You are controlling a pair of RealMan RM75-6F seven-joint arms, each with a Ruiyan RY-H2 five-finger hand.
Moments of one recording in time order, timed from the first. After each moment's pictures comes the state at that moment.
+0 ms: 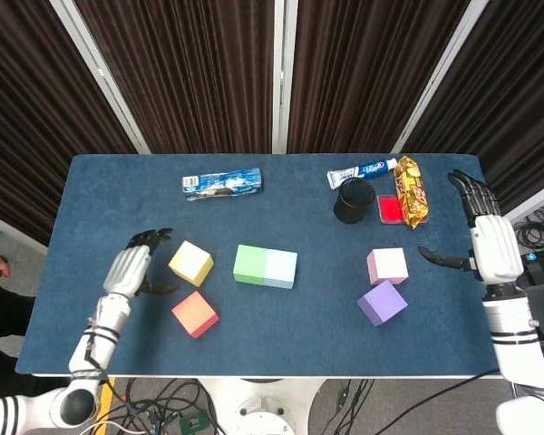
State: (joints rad) left arm -0.53 -1.40 -0.24 -1.89 0.88 1.16 0.30; right arm 0.39 -1.02 0.27 -1.81 -1.30 1.35 0.20
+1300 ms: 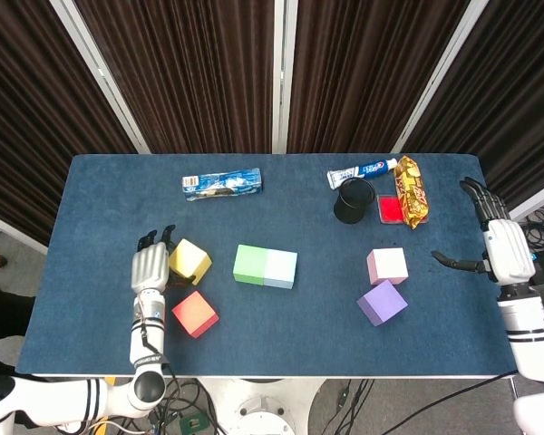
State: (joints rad) left arm -0.65 -1.75 -0.38 -1.72 0.58 1.46 0.65; right arm 0.37 -1.06 0.24 -1.61 -1.38 1.30 0.39
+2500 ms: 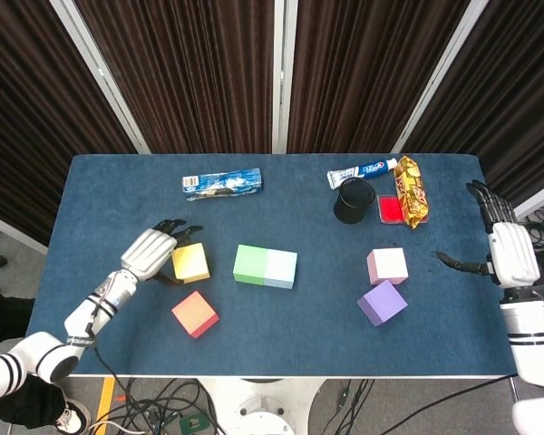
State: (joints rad) left arm -0.70 -1.35 -0.12 -1.43 1.45 0.91 -0.11; right arm 0.35 -1.05 0.25 -1.65 -1.33 1.30 0.31
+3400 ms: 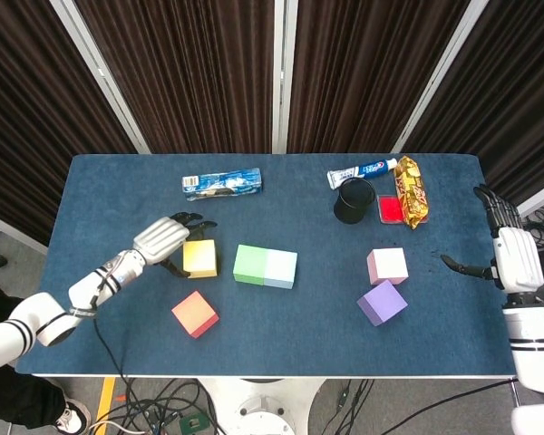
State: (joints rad) left arm -0.86 -1.39 -0.01 -1.14 1.68 0.89 -0.56; right arm 0.32 -1.06 0.25 -1.67 -1.31 1.32 0.28
